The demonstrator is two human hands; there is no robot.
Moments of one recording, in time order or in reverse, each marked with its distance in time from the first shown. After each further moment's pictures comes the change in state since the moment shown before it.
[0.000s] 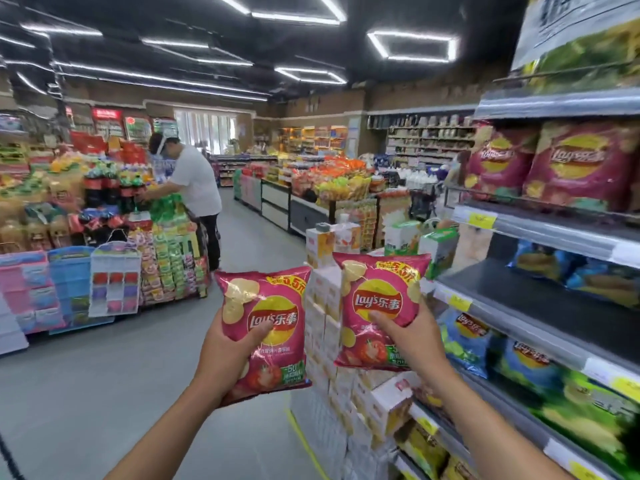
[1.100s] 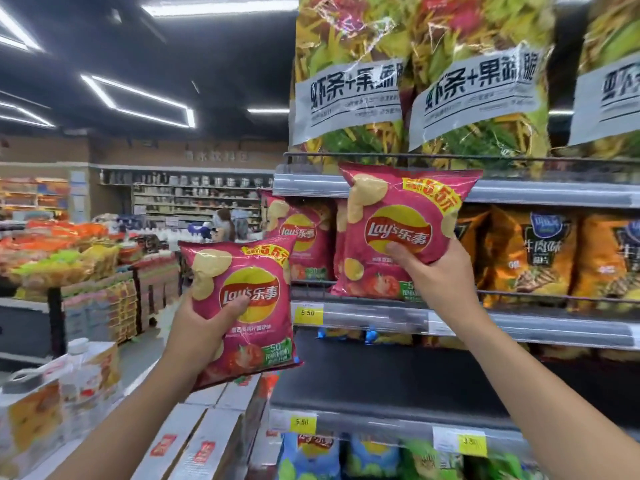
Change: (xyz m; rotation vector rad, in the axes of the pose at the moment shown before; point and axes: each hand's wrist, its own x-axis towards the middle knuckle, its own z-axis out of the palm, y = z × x) left_hand 0.254 0.103 0.363 -0.287 -0.701 0.217; right_hand 0.154 -0.113 -0.238 -0.386 0.852 -0.293
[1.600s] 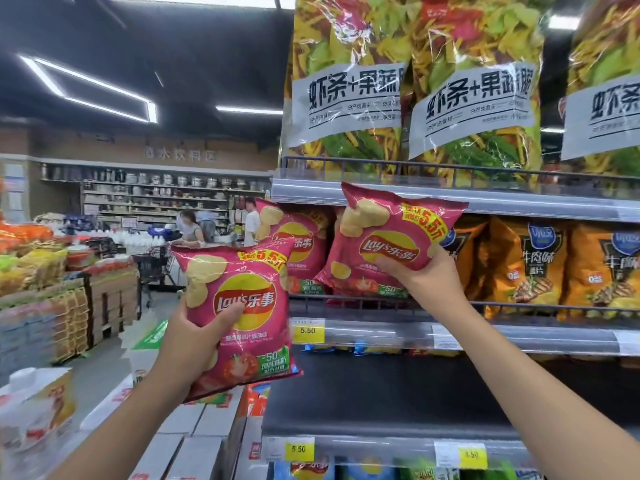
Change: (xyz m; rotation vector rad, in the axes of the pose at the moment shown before) left_hand 0.050 -0.018 -0.001 -0.085 -0.120 -0.049; right_hand 0.031 0.022 0.027 -0.031 -0.062 0.058
